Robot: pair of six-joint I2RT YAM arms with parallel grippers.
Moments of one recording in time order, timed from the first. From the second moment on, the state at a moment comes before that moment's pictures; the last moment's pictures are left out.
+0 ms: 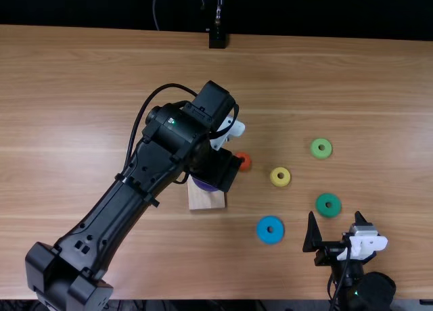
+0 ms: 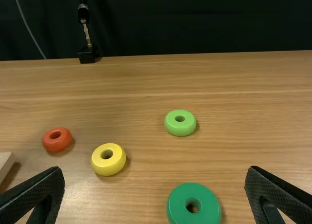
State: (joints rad) left arm -0.60 1.89 1.93 -1.34 0.18 -0.17; right arm -0.01 0.01 0.08 -0.26 -0.06 0.00
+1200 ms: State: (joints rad) left arm -0.42 1.89 2.06 -1.26 0.16 -0.17; right arm -0.01 0.01 0.08 -0.26 -0.06 0.00
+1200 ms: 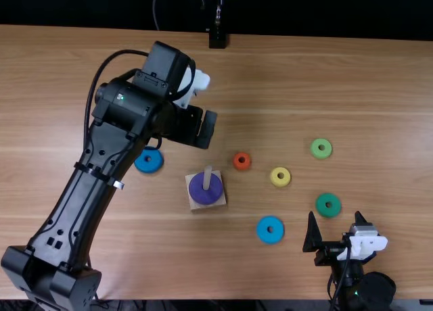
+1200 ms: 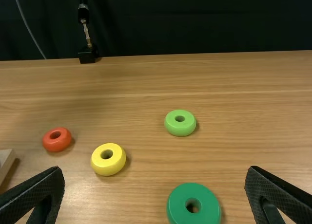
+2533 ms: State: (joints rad) left arm -0.27 1.90 1.56 -0.95 0.03 0.05; right arm -0.01 0.01 0.08 -0.25 -0.06 0.00
